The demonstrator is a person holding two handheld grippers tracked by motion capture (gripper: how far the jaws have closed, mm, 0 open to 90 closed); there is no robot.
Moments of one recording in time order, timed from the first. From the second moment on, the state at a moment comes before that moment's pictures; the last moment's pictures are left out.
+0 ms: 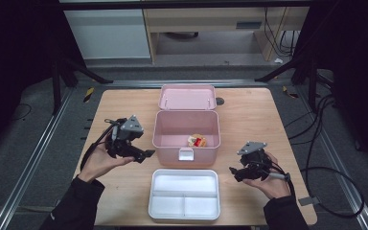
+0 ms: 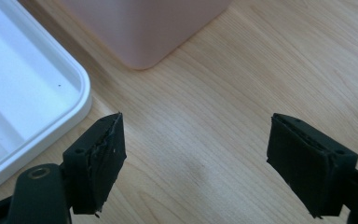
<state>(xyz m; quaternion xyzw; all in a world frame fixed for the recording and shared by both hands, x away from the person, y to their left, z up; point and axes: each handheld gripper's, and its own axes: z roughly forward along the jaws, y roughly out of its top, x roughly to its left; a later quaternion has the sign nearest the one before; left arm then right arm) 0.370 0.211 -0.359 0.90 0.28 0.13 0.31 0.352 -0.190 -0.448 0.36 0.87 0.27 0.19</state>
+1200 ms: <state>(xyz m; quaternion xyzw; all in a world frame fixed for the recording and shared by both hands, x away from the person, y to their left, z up) 0.330 0.172 -0.456 0.96 0.15 0.04 0.22 0.318 -0.128 -0.452 0.15 0.94 0.29 0.08</state>
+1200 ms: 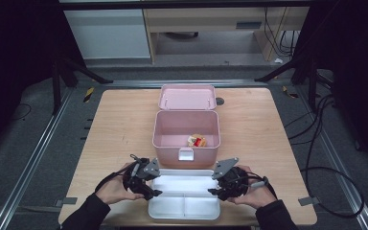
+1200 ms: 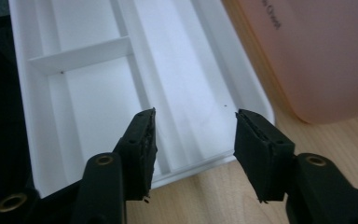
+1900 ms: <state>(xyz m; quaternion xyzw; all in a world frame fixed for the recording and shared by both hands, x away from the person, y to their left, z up) 0.329 0.156 -0.478 0.98 0.12 0.01 0.17 0.319 -0.106 -0.479 0.10 0.97 0.21 0.04</state>
